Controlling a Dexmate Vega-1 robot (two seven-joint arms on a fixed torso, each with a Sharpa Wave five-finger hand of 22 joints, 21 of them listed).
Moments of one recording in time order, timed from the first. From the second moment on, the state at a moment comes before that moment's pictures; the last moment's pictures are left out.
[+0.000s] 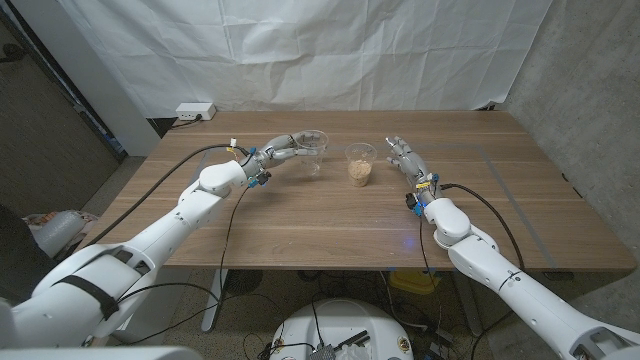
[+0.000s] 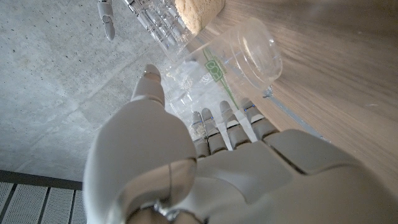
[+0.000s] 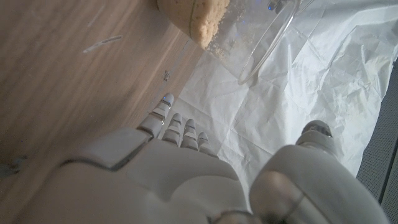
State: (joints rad) left arm 0.56 0.52 0.55 -1.01 -0.41 -0.44 -0.49; left_hand 1.04 0.10 0.11 -0.12 0.21 0.23 -0.03 0.45 0.24 0.21 -0.11 0.38 0.26 0.23 -0.04 0.29 0.23 0.12 0.09 0.28 0.21; right arm -0.96 -0.54 -0.48 -1.51 0.32 0.24 -0.21; right_hand 0.41 -0.16 0.11 -0.13 0.28 -0.14 0.05 0.18 0.20 -0.06 0.07 0.18 0.20 -0.02 0.09 0.18 0.19 0.16 0.11 0.19 0.18
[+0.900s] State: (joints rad) left arm 0.53 0.51 0.55 -0.95 -0.42 -0.45 -0.51; left_hand 1.04 0.12 0.12 -0.13 0.19 0.24 -0.04 0.45 0.25 0.22 -0.11 0.38 0.27 0.23 -0.04 0.29 0.23 0.12 0.09 0.29 0.21; right arm -0.90 -0.59 -0.61 -1.57 0.16 0.09 -0.28; right_hand 0.53 -0.16 0.00 -0.15 0.36 -0.17 0.03 0.19 0.22 -0.17 0.05 0.19 0.21 -0.17 0.06 0.19 0.20 0.07 -0.02 0.19 0.18
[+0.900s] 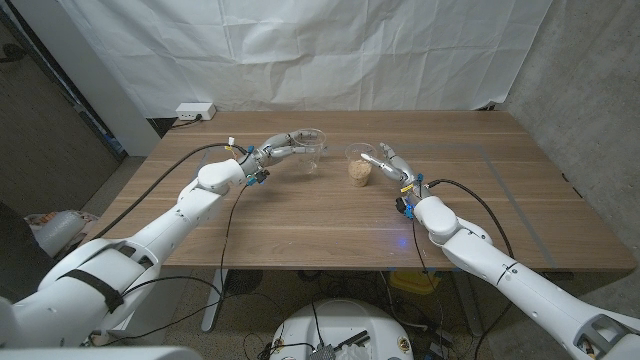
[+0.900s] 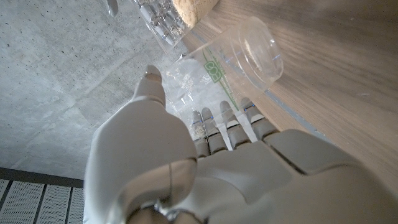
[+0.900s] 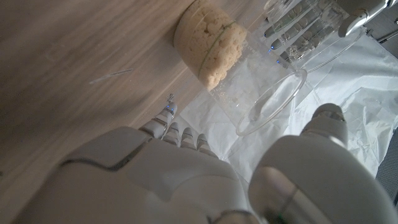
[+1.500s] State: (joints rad) left arm 0.50 0.49 0.55 -0.90 -0.41 -0.46 -0.54; left_hand 1.04 0.12 0.12 -0.13 0.19 0.24 -0.04 0.46 0.25 0.23 -0.10 0.37 0.28 0.23 -0.04 0.29 0.23 0.12 0.09 0.29 0.21; right arm -0.88 -0.60 -0.68 -1.61 0.06 0.01 -0.37; right_hand 0.58 -0.16 -0.03 -0.16 0.38 -0.17 0.04 0.21 0.22 -0.17 0.04 0.20 0.21 -0.14 0.02 0.21 0.20 0.13 -0.04 0.21 0.18
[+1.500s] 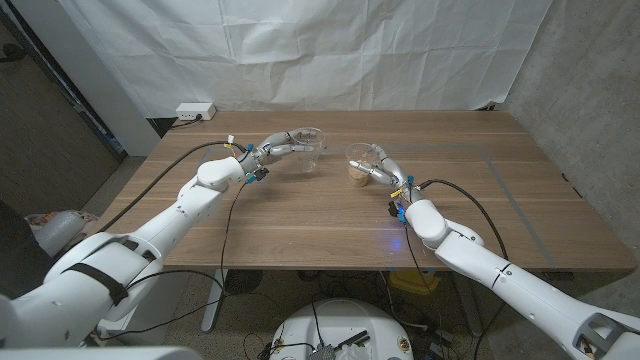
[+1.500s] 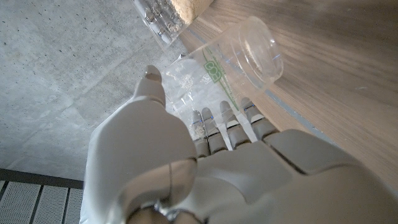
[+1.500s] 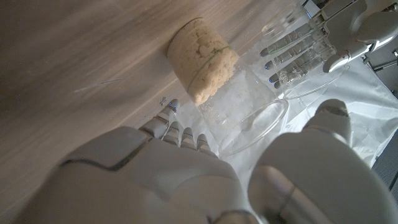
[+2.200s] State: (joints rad) left arm 0.49 0.48 0.54 -0.87 -0.42 -0.46 -0.55; left_hand 1.01 0.13 0.13 -0.12 0.19 0.23 -0.03 0.46 0.26 0.23 -0.10 0.36 0.29 0.23 -0.04 0.29 0.23 0.12 0.09 0.30 0.21; right arm -0.82 -0.51 -0.74 -1.54 0.00 -0.09 -0.49; right_hand 0.75 -0.11 -0.03 -0.16 0.42 -0.16 0.03 0.26 0.22 -0.13 0.03 0.25 0.22 0.00 -0.01 0.25 0.20 0.24 -0.04 0.23 0.18
